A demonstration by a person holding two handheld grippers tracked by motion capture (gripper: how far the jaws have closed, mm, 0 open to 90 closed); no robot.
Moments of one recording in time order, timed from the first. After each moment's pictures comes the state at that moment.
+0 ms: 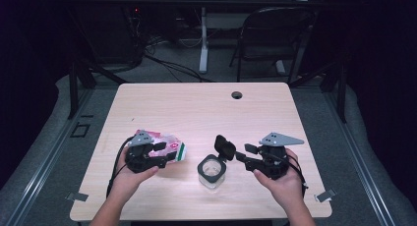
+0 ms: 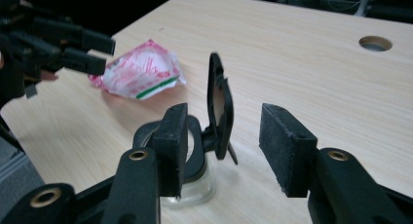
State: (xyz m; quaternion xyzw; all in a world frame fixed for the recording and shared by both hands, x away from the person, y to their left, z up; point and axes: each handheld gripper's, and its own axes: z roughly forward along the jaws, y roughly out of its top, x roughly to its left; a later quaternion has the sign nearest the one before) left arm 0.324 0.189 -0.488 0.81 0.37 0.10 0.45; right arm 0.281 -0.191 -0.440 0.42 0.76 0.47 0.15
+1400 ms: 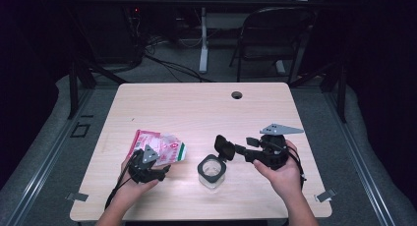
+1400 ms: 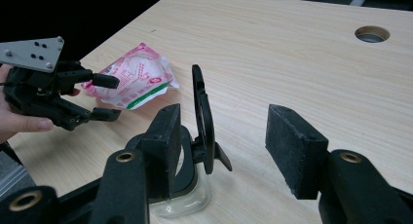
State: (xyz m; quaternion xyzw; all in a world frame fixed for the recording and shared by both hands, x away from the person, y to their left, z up) left arm 0.324 0.187 -0.556 0.85 0.36 0.21 0.31; right arm 0.301 -0.193 -0.437 0.45 0.76 0.46 0.13
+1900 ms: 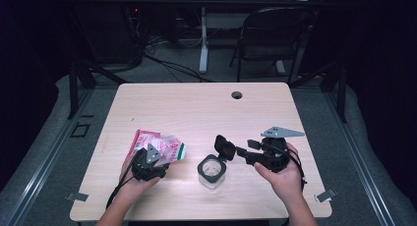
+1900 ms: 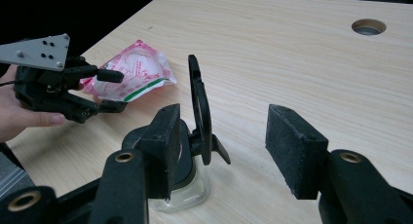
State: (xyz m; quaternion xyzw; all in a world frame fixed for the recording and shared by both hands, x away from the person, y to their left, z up) left arm 0.333 0.182 -0.565 0.85 0.35 0.24 0.30; right arm 0.297 -0.195 -0.442 0.46 0.75 0.46 0.13
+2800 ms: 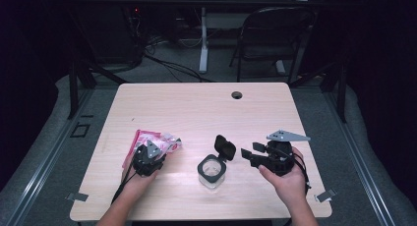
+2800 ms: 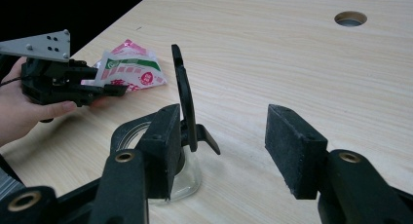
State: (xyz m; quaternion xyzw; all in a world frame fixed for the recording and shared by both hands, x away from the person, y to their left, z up) left arm 0.351 0.186 -0.574 0.84 0.39 0.25 0.29; right arm 0.289 -0.206 -0.447 0.47 0.74 0.45 0.14
